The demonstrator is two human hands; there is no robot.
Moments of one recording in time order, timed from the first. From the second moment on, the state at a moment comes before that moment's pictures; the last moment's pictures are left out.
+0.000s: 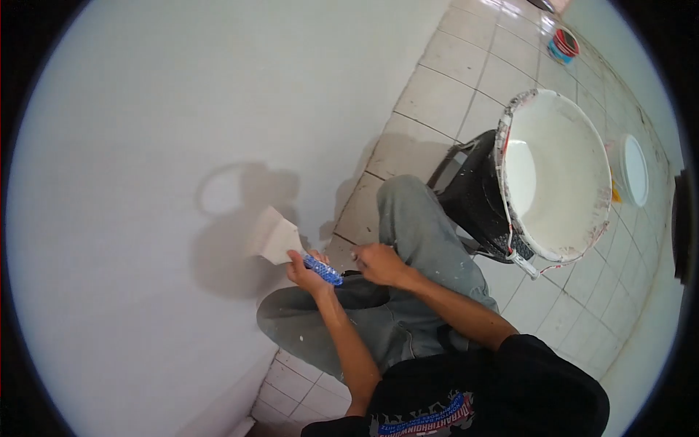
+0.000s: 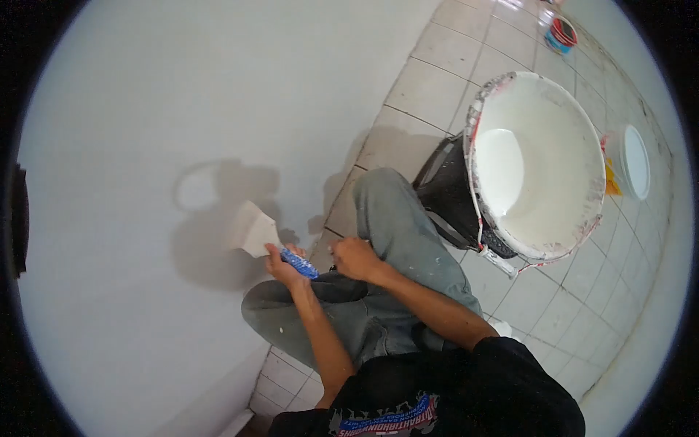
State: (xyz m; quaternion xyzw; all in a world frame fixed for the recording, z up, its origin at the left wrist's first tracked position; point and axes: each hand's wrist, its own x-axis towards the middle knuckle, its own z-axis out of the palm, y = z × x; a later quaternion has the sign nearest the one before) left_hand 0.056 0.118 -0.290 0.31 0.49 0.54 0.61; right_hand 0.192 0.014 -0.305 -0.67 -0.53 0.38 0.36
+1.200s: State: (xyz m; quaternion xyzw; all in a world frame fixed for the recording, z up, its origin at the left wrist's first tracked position) left_hand 0.025 0.148 -0.374 0.23 0.63 0.29 0.68; right_hand 0.166 0.052 -0.317 -0.63 -0.57 0.41 0.34
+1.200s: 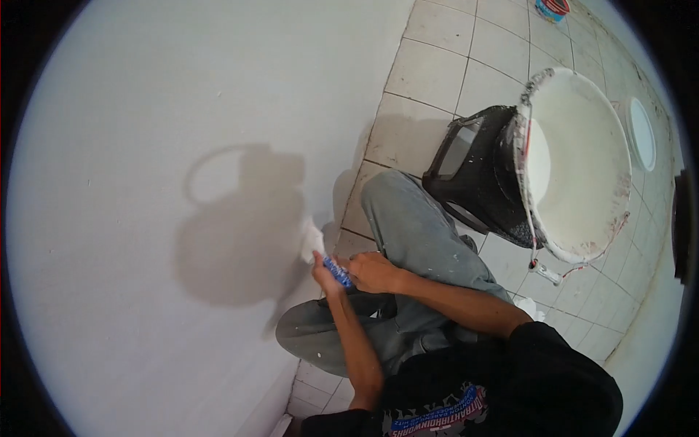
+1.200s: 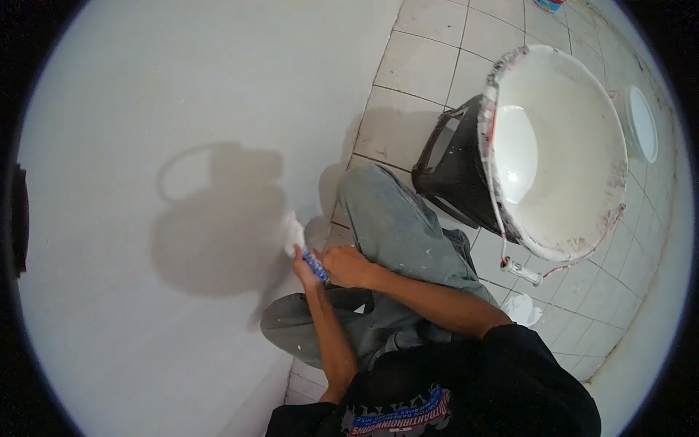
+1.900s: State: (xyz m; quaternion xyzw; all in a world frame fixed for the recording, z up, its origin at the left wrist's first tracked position) left_hand 0.025 0.117 -0.348 0.37 0.56 0.49 0.56; right_hand 0.160 0.046 -0.311 -0.58 -0.65 0.49 0.05
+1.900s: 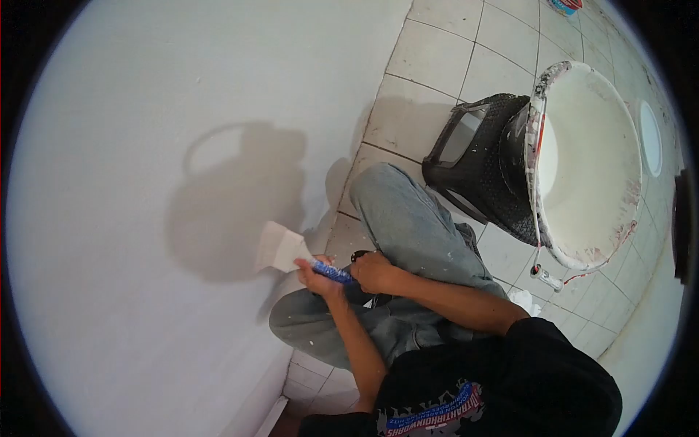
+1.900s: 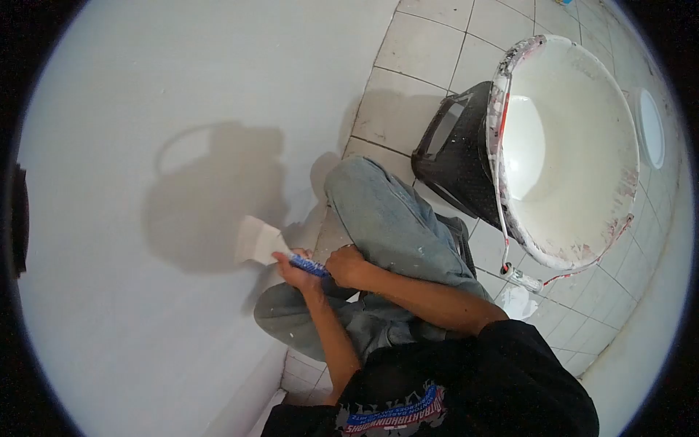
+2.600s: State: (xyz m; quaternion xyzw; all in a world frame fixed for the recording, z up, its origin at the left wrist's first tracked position) left_hand -0.004 0.169 -0.571 0.06 0.74 0.21 0.64; right_hand 0.174 0.051 -0.324 -0.61 -0.59 0.53 0.07
